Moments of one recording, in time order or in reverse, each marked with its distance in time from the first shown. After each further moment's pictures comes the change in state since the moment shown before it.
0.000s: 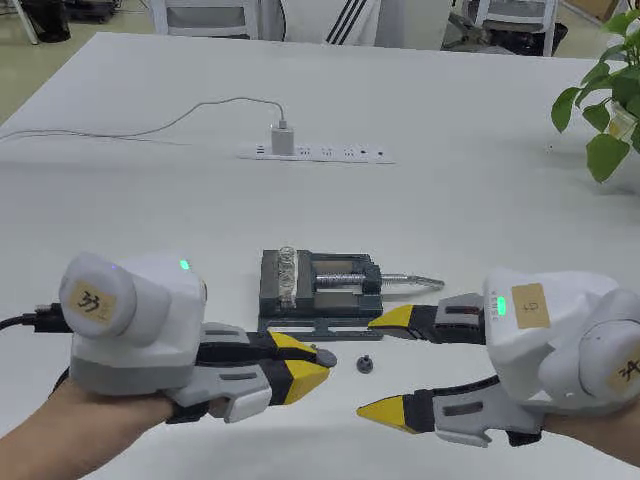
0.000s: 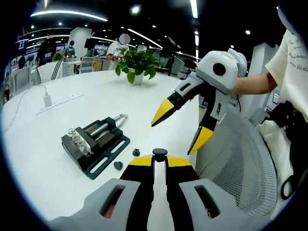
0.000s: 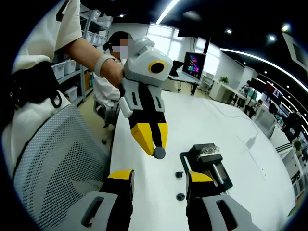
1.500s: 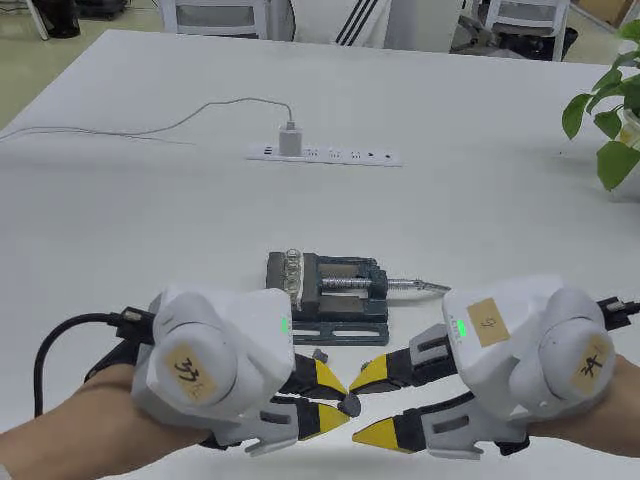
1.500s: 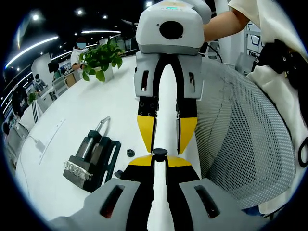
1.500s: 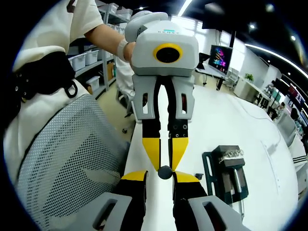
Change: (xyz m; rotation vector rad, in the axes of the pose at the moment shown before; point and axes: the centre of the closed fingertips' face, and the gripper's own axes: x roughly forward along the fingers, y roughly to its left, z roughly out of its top) left arm 0.020 -0.020 -0.011 0.380 0.186 -0.077; right arm 0.016 0.027 -0.005 -0.079 0.078 0.205
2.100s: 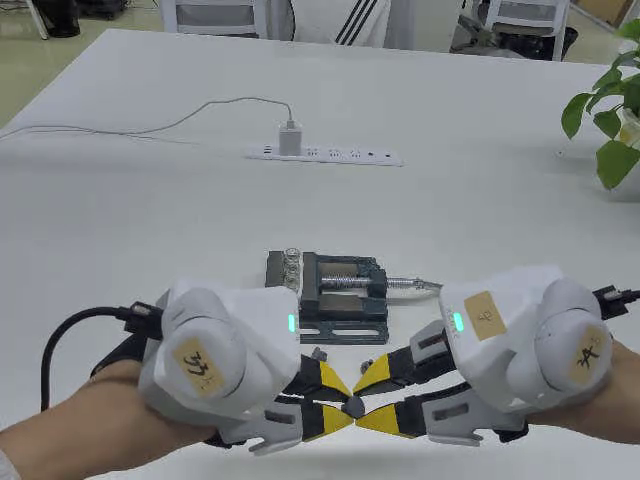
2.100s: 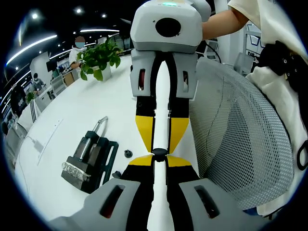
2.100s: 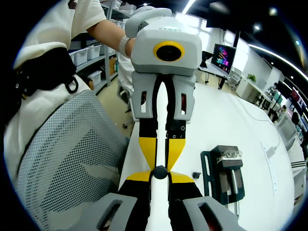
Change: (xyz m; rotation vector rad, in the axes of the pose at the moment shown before) left arm 0.002 -0.004 0.000 -0.005 0.011 -0.016; right arm -0.002 -0.003 -0.001 -0.040 0.039 0.004
